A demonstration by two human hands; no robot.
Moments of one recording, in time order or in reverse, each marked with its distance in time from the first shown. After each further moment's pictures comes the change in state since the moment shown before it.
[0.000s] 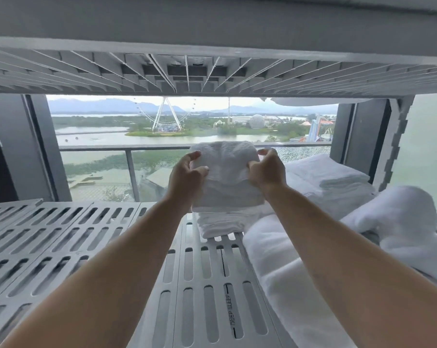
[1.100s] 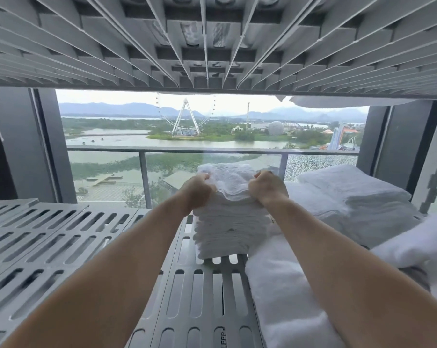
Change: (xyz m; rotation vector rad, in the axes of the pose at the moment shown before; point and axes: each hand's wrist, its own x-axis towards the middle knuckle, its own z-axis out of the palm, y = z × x) left_hand 0.078 -0.054 0.037 0.499 -0.211 -0.134; right_hand 0.066 0.055 0.061 -0.319 -0.299 0.027
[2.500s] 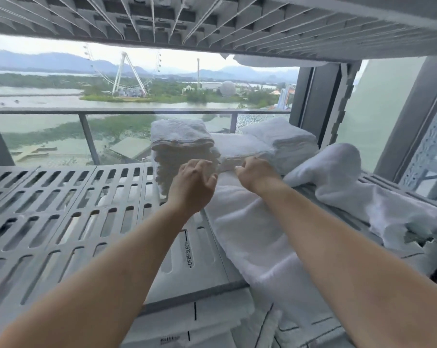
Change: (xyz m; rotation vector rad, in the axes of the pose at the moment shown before) left_hand -0.158 0.012 0.078 0.280 0.079 0.398; right_hand -0.162 0.064 -0.083 -0.305 -0.068 0.062
